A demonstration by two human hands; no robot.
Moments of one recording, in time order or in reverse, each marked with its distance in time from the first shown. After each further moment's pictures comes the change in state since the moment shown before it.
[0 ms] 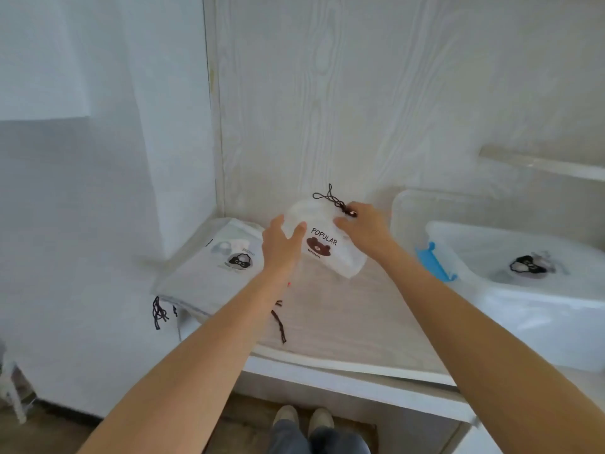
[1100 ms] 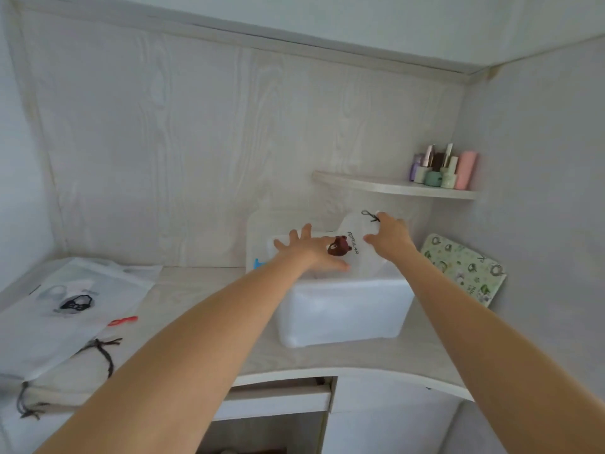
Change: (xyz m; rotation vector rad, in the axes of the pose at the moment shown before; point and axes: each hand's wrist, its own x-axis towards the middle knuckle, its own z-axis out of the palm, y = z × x) left_hand -0.109 0.147 0.216 0.928 -0.701 0.365; right_hand -0.071 0.151 -0.238 -0.333 0.237 0.385
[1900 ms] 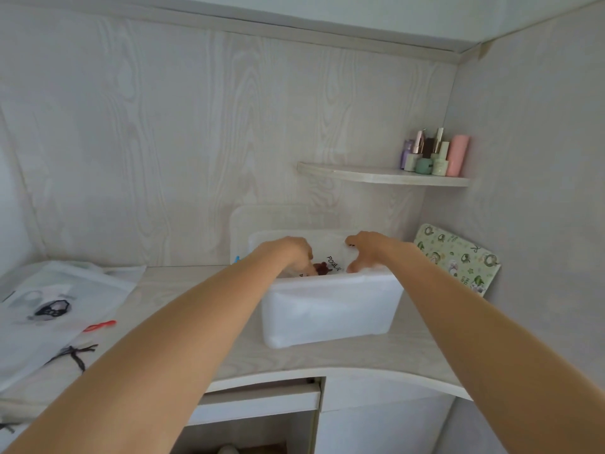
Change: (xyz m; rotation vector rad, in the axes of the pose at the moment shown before) left_hand 0.024 0.001 0.006 0.228 -0.168 0.002; right_hand 0.018 0.023 0.011 -0.535 -0.436 -0.262
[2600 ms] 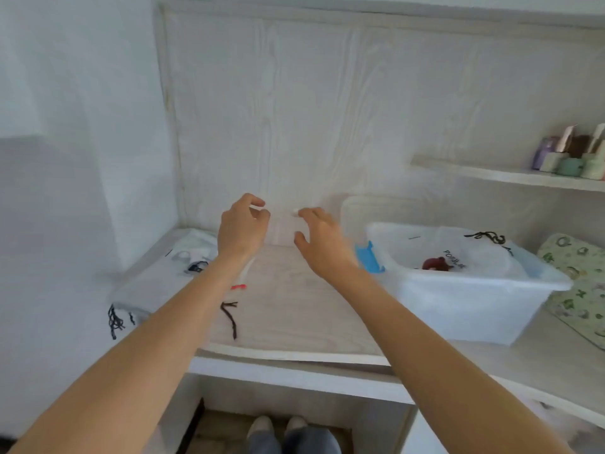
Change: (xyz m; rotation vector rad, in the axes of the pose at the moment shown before) left_hand -0.120 -0.229 0.018 -0.761 1.007 -0.305; right_hand -0.019 -0.277 0.023 0.557 0.590 -0.470
